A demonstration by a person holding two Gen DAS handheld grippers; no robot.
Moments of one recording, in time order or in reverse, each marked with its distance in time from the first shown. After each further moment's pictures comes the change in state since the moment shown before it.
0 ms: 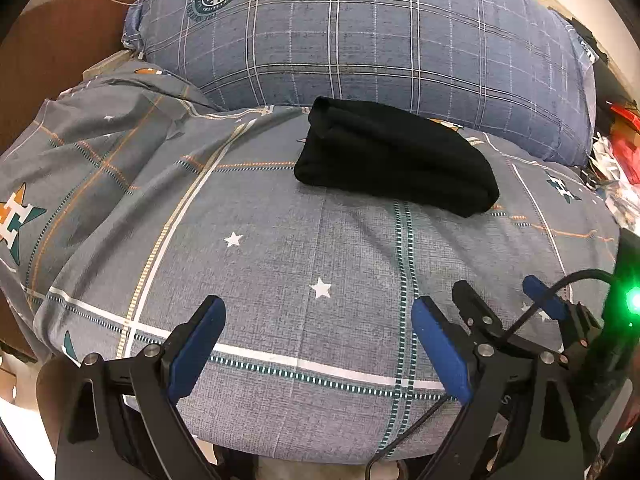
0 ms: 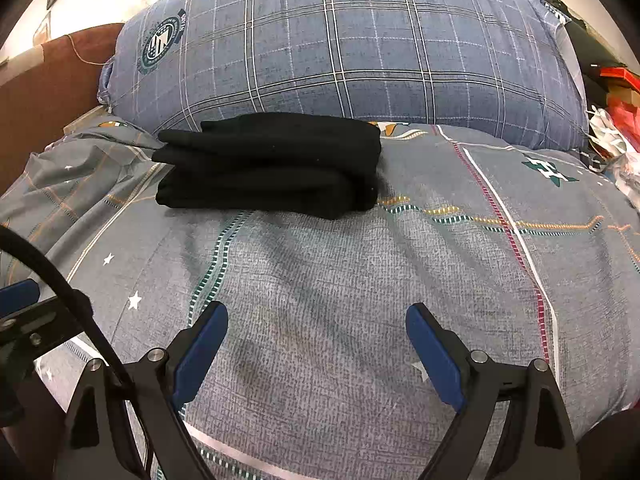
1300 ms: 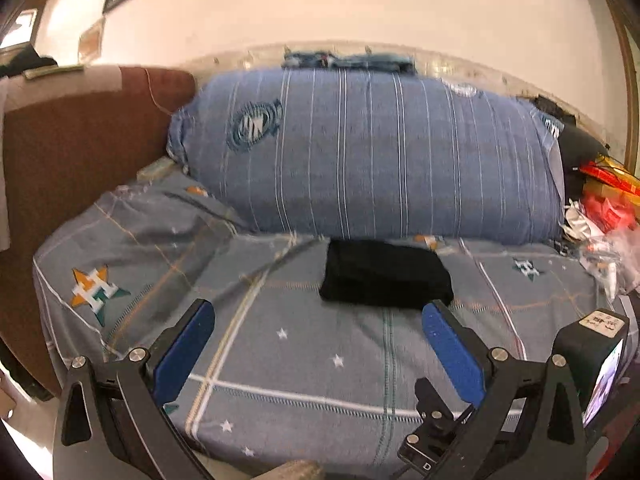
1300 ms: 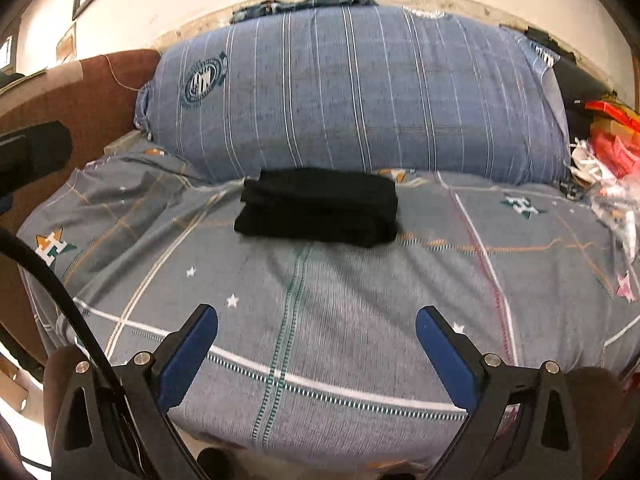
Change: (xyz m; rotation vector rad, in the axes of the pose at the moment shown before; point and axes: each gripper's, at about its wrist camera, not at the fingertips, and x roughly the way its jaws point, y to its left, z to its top) left arm -0.146 0.010 0.000 0.010 -0.384 0.023; right arm -0.109 0.049 -0.004 -0.016 -0.090 0.015
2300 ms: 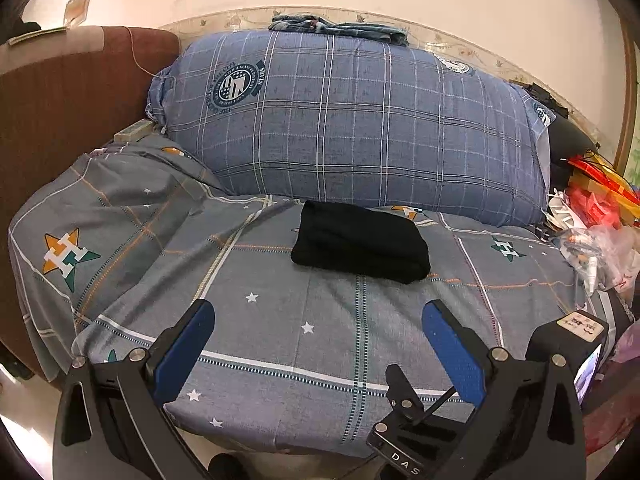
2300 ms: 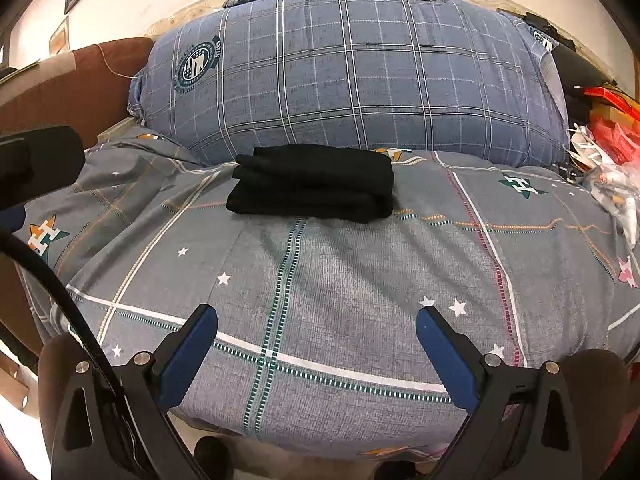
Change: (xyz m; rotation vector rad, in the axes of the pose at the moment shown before) left arm 0.009 -0.010 -0.011 -0.041 0.103 -0.079; right arm 0.006 -0.007 -0.014 0.010 0.044 -0.008
